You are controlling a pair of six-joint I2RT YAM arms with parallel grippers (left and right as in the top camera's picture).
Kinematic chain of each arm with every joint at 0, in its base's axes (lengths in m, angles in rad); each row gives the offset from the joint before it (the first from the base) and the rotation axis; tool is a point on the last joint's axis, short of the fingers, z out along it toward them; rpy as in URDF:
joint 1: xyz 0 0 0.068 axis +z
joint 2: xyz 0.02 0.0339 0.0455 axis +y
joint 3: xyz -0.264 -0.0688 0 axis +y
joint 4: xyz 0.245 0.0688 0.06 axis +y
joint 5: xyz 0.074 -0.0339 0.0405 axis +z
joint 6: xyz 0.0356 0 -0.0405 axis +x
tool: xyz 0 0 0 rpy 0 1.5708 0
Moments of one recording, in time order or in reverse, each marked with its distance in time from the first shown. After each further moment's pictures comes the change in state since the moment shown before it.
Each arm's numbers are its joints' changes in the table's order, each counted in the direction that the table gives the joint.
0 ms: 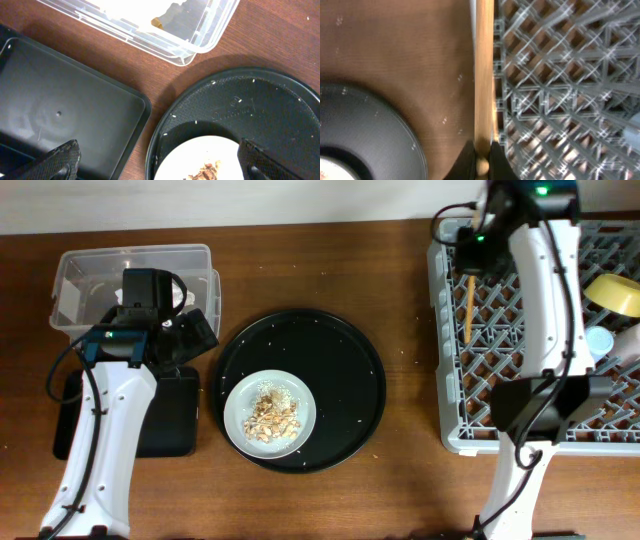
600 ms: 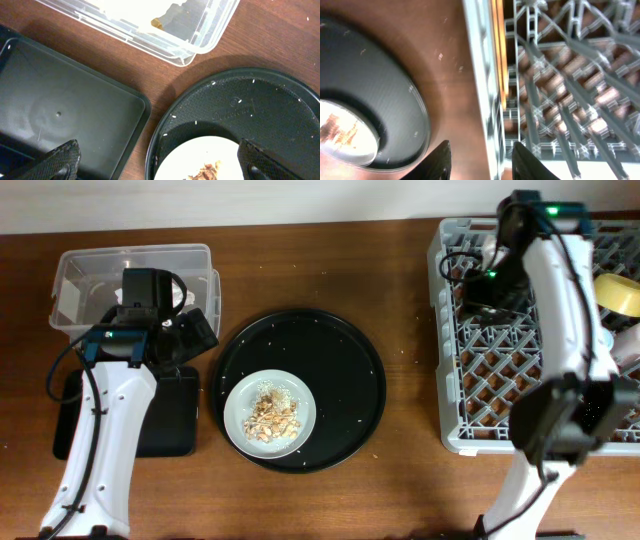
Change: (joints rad) left arm 0.000 0.000 0.000 -0.001 0.000 0.000; right arm -0.065 -0.157 0.369 0.090 0.171 -0.008
